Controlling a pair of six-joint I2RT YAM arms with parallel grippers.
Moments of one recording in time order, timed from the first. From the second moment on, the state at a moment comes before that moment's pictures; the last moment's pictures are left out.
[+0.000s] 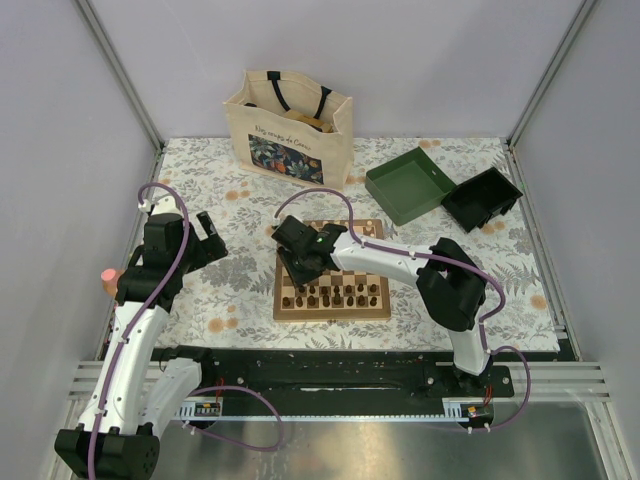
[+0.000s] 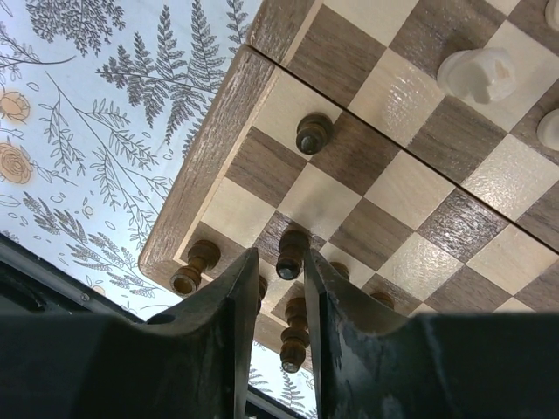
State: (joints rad) left arm -0.08 0.79 0.87 -0.75 -0.12 -0.44; right arm 1.03 1.98 1.54 -0.61 0.06 0.49
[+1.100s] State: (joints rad) left arm -0.08 0.79 0.87 -0.75 -0.12 -0.44; right arm 1.00 2.08 1.70 -0.65 0.10 0.45
